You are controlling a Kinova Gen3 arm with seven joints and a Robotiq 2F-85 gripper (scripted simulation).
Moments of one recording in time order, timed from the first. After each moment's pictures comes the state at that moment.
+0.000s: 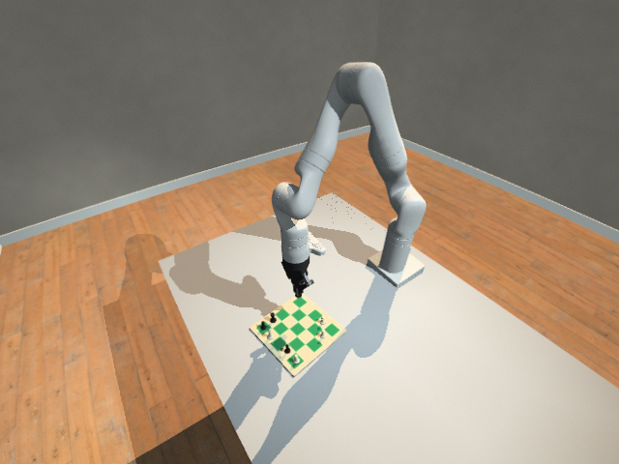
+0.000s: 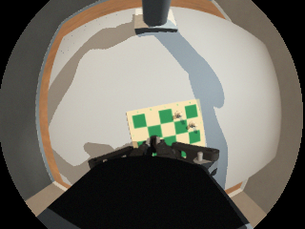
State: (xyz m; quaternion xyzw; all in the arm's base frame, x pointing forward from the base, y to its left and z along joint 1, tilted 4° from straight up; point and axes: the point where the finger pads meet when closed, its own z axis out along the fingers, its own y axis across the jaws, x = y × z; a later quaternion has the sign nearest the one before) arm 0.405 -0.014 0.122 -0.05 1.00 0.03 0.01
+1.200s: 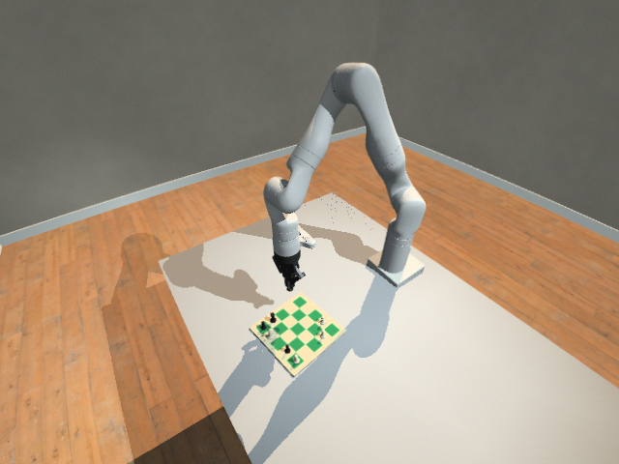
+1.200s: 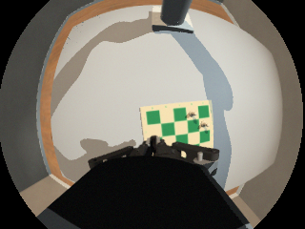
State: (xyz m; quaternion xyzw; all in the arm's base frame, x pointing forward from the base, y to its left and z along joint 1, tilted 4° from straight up) arm 0.414 -0.051 0.120 -0.09 1.00 0.03 0.02
